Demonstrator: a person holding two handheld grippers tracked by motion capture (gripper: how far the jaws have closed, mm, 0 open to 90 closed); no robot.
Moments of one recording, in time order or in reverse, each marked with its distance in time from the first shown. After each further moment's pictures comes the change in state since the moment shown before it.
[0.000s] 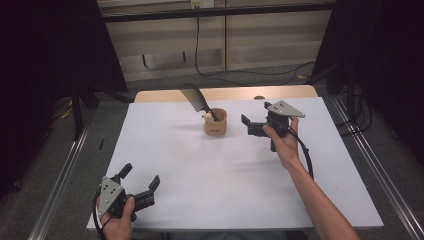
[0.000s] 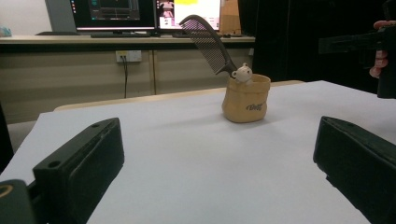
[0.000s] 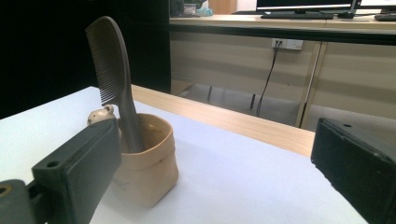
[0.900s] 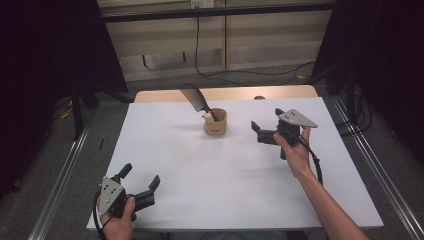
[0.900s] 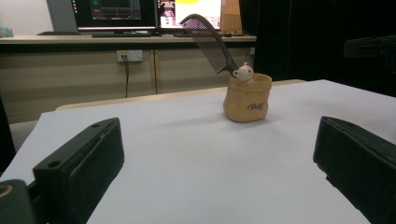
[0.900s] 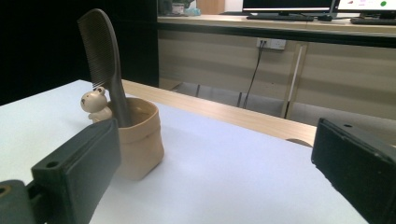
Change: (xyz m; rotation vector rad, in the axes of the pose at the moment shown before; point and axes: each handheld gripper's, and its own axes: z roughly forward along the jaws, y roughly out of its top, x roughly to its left) left arm -0.001 0.000 0.001 0.002 0.007 -0.004; right arm -0.006 -0.012 -0.034 -0.005 -0.055 -0.017
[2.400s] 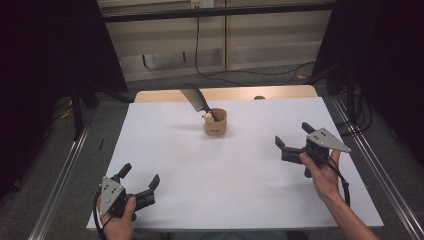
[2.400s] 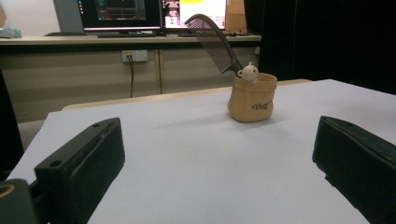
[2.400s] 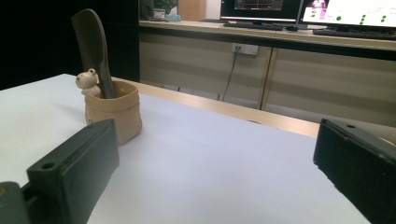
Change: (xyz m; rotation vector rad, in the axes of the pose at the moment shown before) left arm -0.001 0.000 0.000 0.005 0.019 0.010; right arm -0.015 -0.016 -0.081 -0.027 -0.087 -0.028
